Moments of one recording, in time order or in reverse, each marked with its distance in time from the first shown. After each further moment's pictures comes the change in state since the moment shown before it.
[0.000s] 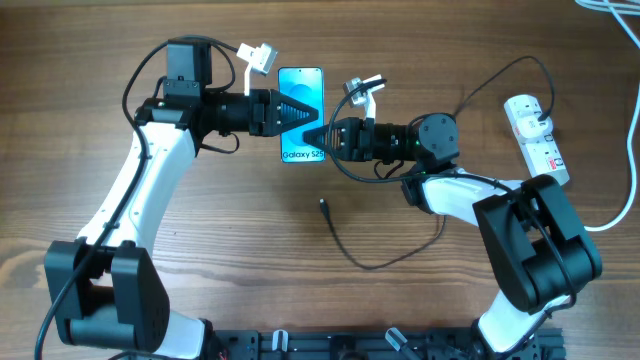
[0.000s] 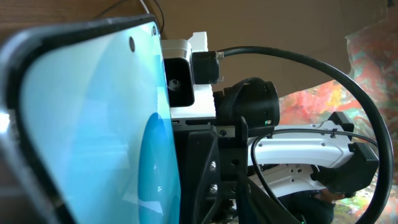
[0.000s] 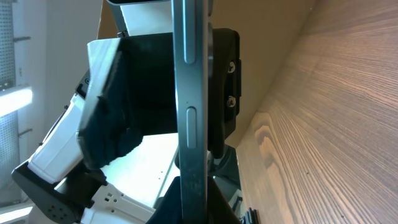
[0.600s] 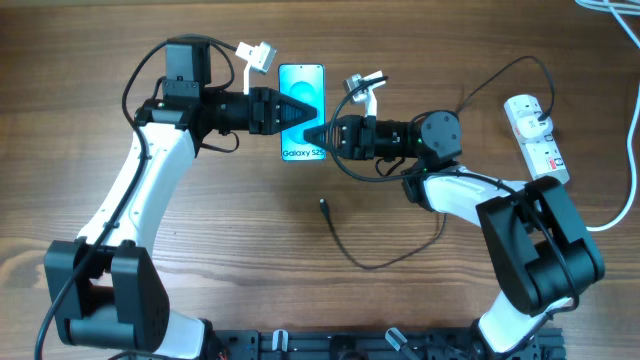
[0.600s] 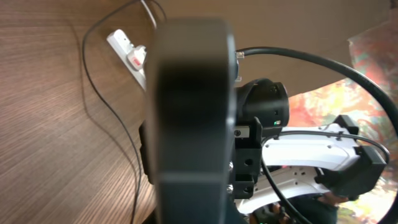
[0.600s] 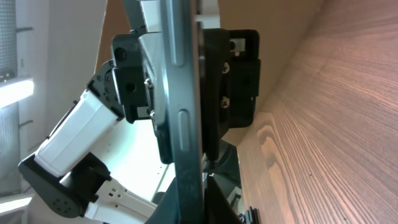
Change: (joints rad) left arm 0.003 0.000 -0.006 0.037 -0.011 -0.024; right arm -0.004 -0.012 0.018 -0.003 -0.025 0.003
